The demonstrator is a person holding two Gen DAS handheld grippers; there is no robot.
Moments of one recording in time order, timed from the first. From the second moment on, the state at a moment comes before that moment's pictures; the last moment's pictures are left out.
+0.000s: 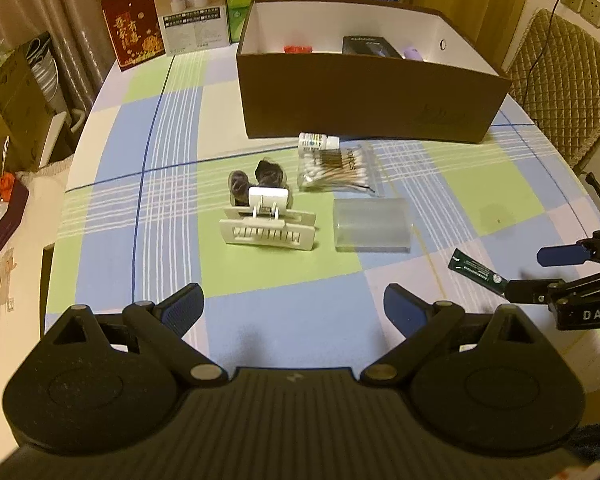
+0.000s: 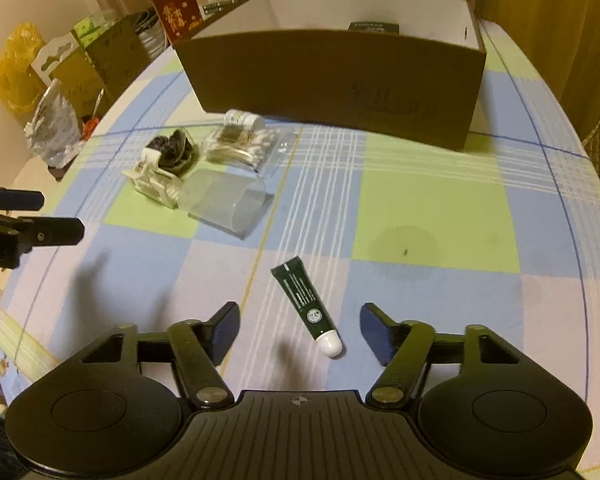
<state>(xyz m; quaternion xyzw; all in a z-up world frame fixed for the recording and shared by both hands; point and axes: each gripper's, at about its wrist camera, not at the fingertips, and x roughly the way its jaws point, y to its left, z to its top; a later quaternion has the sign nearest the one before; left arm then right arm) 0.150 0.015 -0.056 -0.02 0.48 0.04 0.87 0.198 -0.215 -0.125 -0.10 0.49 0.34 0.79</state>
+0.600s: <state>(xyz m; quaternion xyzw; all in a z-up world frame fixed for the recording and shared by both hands) 0.171 0.029 -0.075 -0.03 0.50 0.06 0.86 0.211 -0.204 -0.163 -0.16 0.49 0.33 0.79</state>
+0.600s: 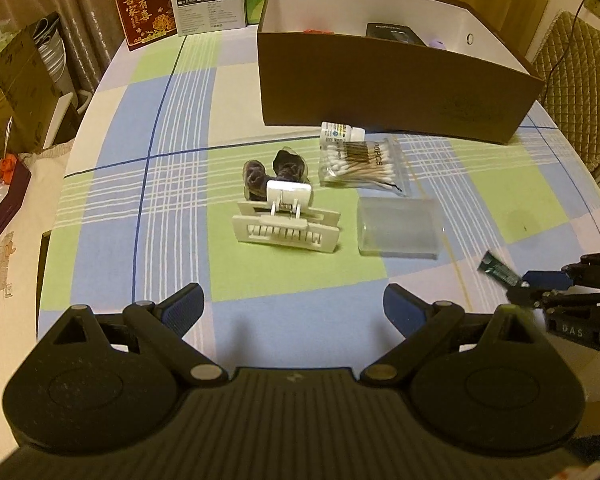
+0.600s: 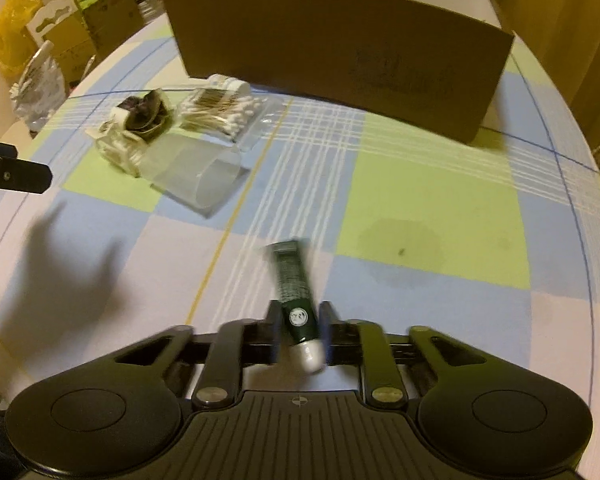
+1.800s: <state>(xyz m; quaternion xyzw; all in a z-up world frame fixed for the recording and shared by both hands) 0.250 0.061 -0.124 -0.03 0.51 0.06 0.86 0.258 -0.248 -0.158 -0.10 0.50 0.22 0.83</state>
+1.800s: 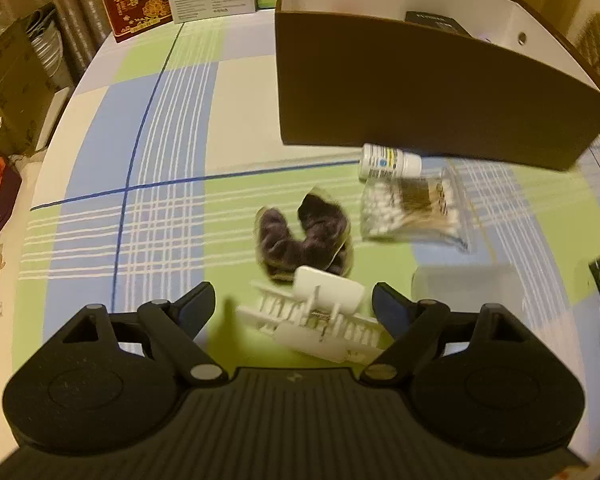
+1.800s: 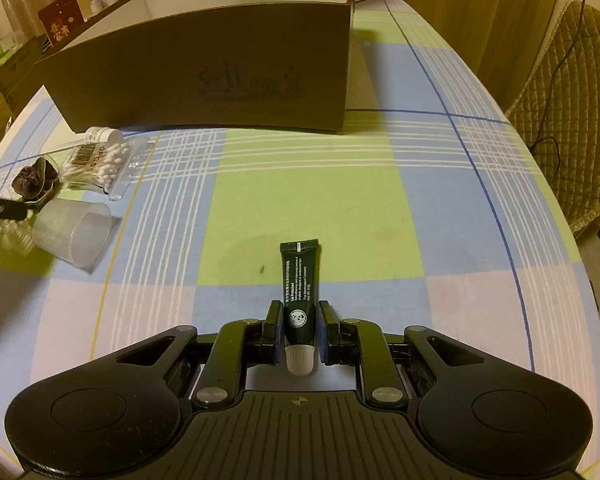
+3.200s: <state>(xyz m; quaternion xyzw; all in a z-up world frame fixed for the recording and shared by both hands) 0.218 0.107 -0.137 -0.03 0.52 0.05 0.85 0.252 -0.241 -0.158 -0.13 0.48 0.24 0.83</state>
